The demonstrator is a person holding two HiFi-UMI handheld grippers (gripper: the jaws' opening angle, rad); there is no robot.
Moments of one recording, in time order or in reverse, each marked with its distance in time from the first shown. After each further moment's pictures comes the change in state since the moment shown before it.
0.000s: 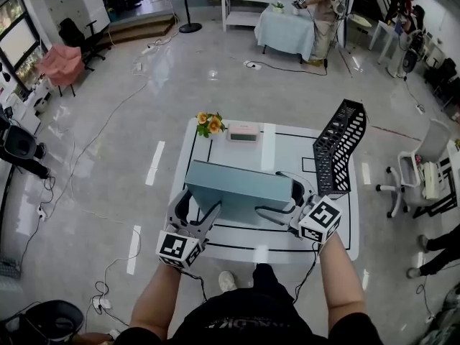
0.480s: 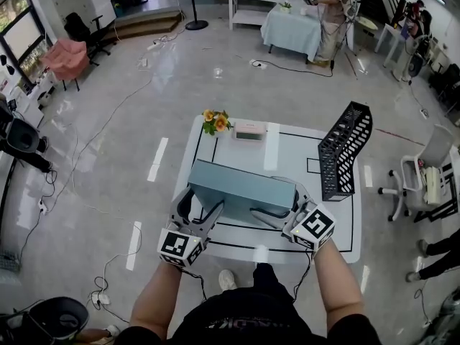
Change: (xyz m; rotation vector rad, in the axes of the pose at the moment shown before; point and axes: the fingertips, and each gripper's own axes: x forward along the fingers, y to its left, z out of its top) left arm -0.006 0.006 0.001 -0.006 0.012 0.007; right arm 0.021 0.026 0.002 -0.088 0.000 0.008
